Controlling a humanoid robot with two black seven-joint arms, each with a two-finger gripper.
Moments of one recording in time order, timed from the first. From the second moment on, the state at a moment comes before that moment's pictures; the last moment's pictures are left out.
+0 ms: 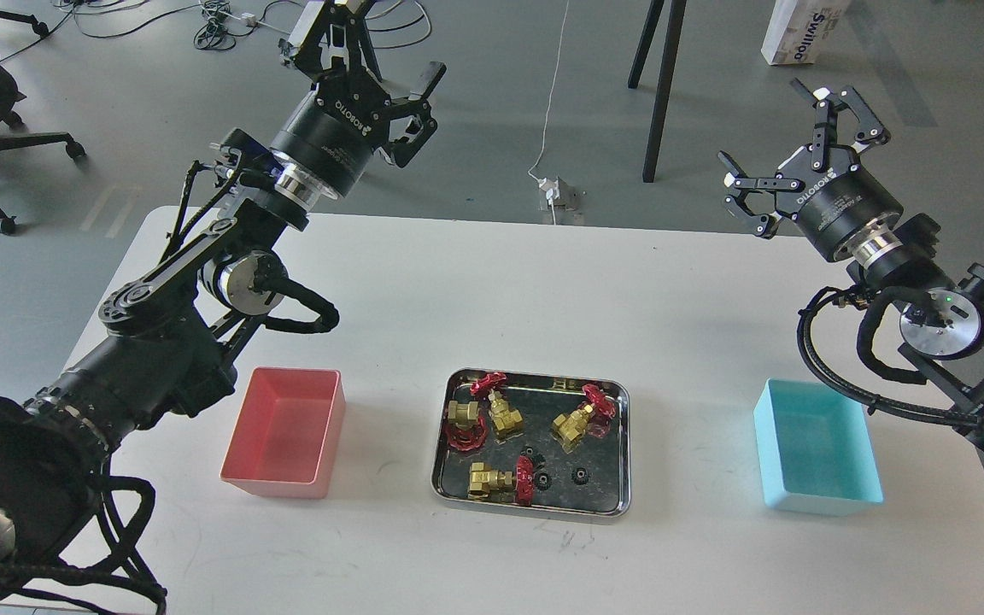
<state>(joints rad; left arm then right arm) -0.84 0.13 -0.78 -0.74 0.37 -0.49 -0.49 0.77 -0.50 0.57 0.87 0.21 0.49 0.26</state>
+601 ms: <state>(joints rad) -0.80 0.13 -0.82 -0.83 0.23 -0.49 -0.49 1.00 -0.51 0.60 0.85 0.21 0.44 0.26</state>
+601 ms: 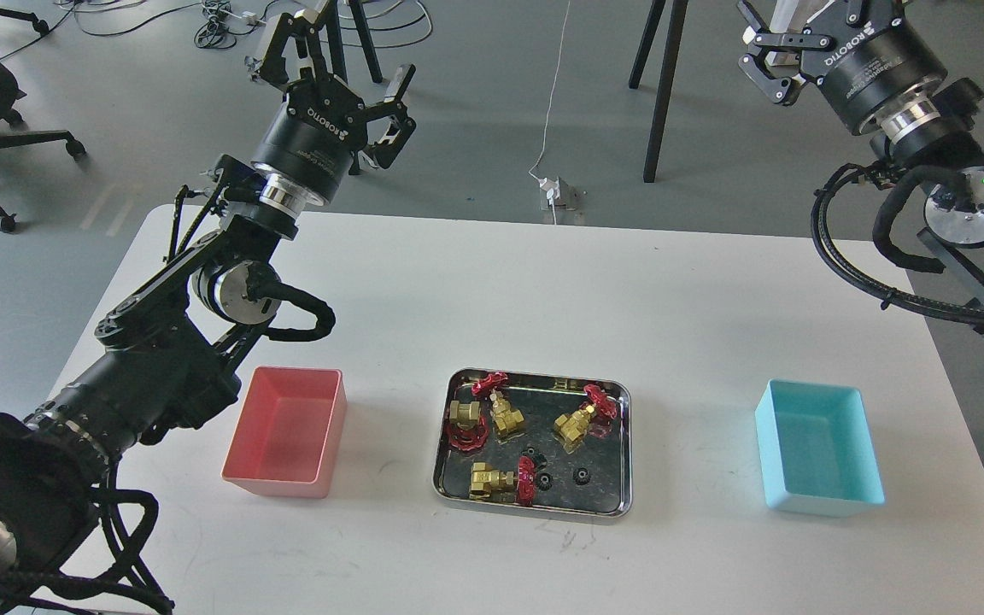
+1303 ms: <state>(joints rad) -1.76 0.49 0.47 -1.43 0.86 -0.30 -0.49 1.01 -0.54 0.60 0.86 0.21 0.33 0.26</state>
